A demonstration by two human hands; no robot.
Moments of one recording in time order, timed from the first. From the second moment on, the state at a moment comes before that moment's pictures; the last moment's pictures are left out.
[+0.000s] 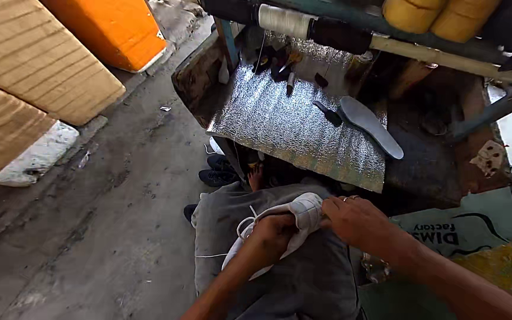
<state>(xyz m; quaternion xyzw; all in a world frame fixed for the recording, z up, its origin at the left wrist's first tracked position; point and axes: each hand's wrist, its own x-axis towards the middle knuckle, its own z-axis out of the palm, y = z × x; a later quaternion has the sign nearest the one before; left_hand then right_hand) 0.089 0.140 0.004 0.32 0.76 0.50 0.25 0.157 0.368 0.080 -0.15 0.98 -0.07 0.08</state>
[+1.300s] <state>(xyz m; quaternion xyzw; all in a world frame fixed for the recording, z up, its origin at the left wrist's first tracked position) 0.094 0.149 -0.007 0.32 0.71 0.58 0.24 0.191 0.378 0.015 0.12 0.85 -0.40 -0.32</state>
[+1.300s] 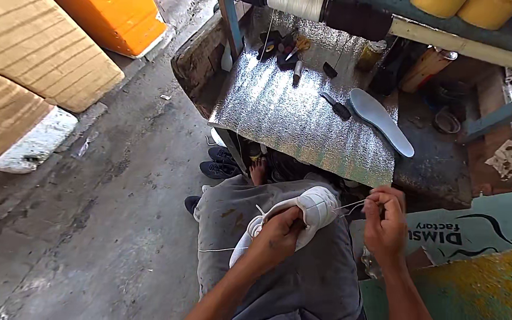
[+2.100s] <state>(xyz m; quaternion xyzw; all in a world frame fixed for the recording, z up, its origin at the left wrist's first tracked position) 0.099 0.138 -0.013 0.32 0.69 0.60 0.22 0.317 0.474 -0.165 0.43 0.82 -0.36 0.10</state>
